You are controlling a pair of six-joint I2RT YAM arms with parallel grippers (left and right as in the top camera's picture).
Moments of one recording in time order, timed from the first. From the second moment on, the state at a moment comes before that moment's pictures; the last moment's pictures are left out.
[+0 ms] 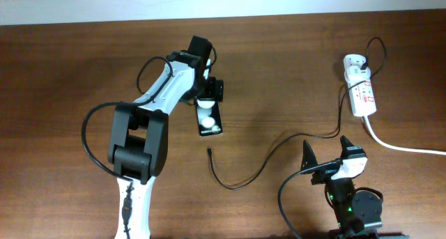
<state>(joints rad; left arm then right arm) -0.34 2.31 1.82 -0.88 0.07 -0.25 0.10 0.01 0.01 -0.07 -0.02 0.10</state>
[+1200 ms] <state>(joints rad) -0.45 2.29 1.75 -0.96 -0.04 -0.47 0.10 0.01 0.01 -0.07 -0.02 0.11</state>
